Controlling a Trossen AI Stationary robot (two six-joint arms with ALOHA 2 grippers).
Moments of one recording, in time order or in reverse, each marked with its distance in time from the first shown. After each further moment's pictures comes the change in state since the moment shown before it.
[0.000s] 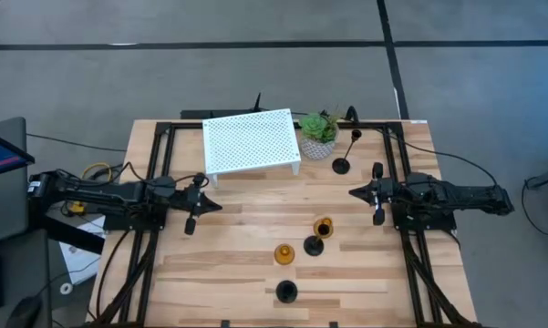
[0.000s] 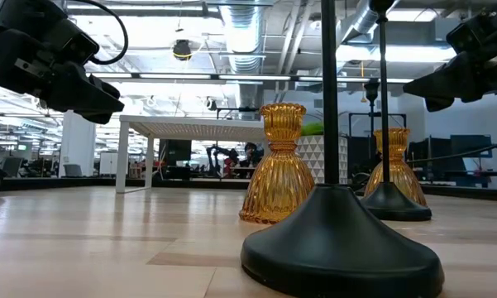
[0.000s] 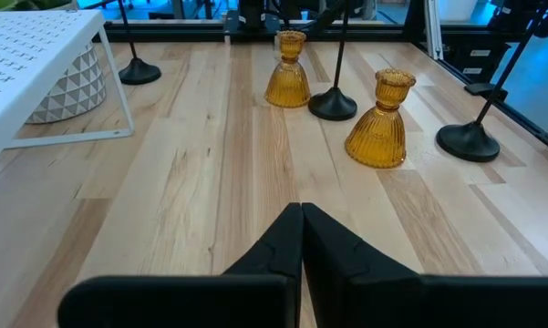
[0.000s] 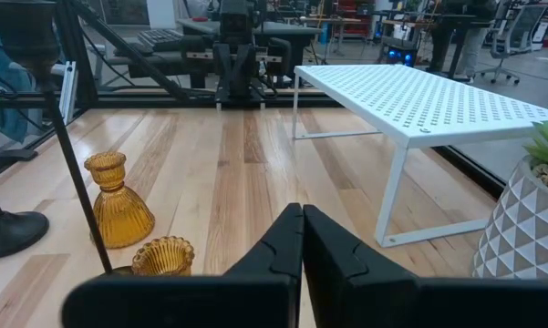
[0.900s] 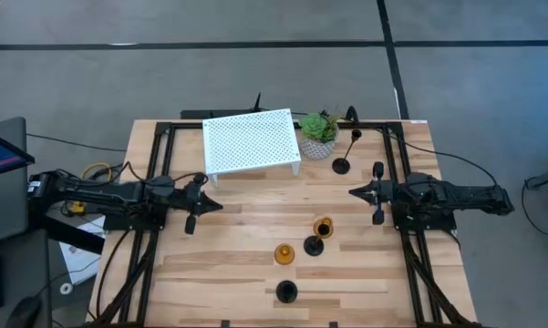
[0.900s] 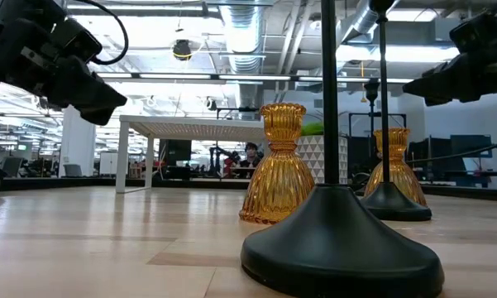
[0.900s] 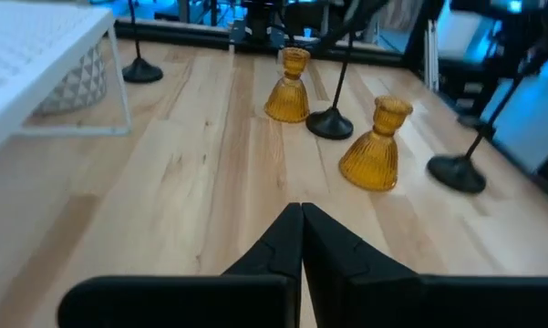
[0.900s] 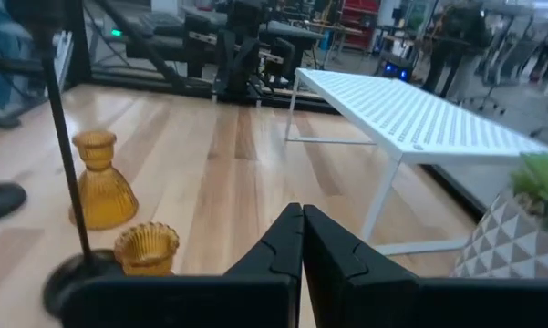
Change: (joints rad) left arm 0.000 0.000 0.000 0.041 -0.003 -0.157; right arm 0.000 0.000 0.000 0.000 0.004 -0.101
